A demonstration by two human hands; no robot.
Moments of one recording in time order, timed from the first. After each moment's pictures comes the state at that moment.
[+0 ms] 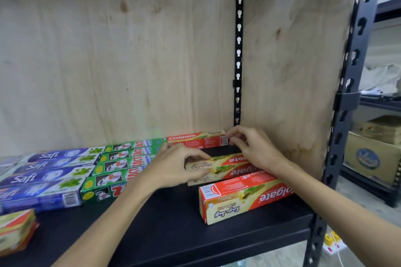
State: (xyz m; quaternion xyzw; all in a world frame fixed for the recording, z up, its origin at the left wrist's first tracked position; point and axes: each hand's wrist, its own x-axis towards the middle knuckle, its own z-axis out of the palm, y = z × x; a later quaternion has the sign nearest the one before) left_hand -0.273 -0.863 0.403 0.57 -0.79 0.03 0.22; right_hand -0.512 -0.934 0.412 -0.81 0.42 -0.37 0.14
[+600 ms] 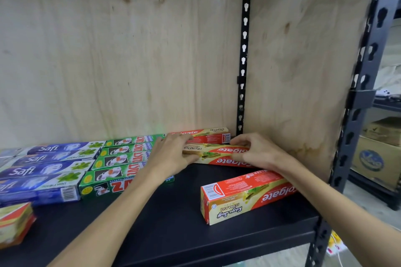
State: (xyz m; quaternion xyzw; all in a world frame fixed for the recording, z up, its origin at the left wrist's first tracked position) left_hand -0.268 -0.888 0.397 0.68 -0.70 0.10 0.21; right_hand -0.513 -0.942 0.412 -0.80 0.52 -0.22 0.20
